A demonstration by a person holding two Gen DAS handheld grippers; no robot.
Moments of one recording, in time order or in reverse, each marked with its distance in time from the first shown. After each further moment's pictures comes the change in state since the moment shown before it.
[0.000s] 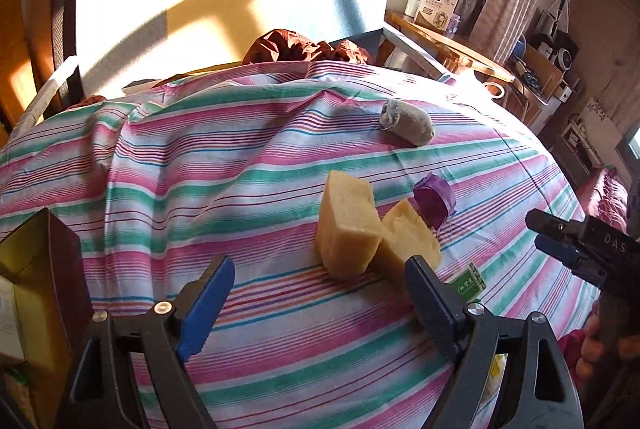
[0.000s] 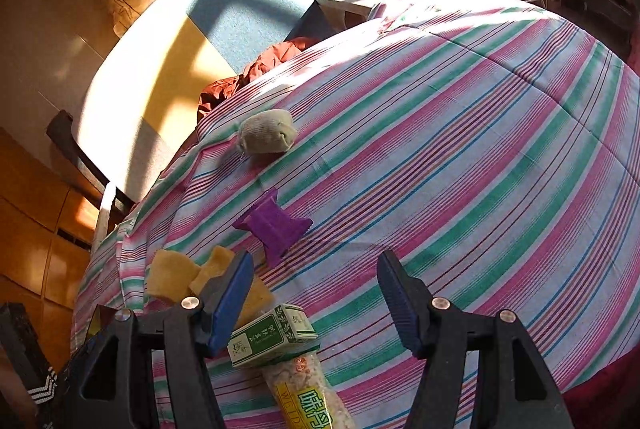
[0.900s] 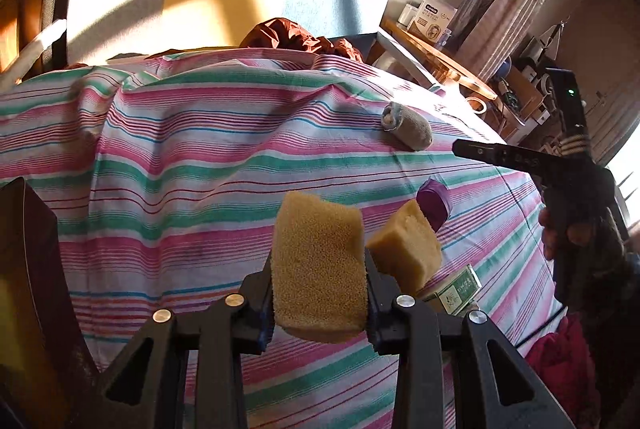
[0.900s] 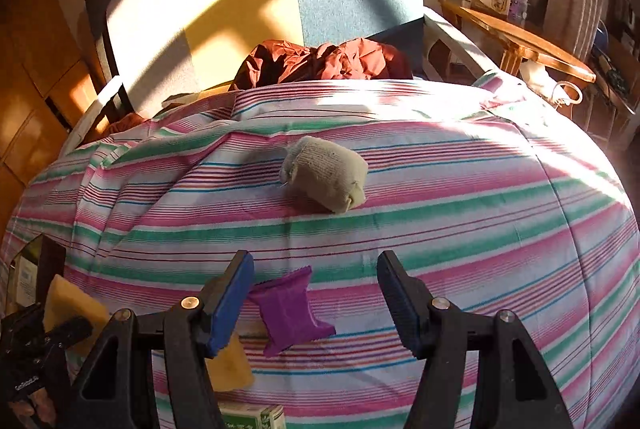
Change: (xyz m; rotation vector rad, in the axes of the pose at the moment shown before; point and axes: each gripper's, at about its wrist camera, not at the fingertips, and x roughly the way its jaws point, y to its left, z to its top) left arm 0.002 0.046 -0.013 -0.082 0.013 -0.148; right arm 0.092 0.087 0.082 -0.584 0.102 -0.134
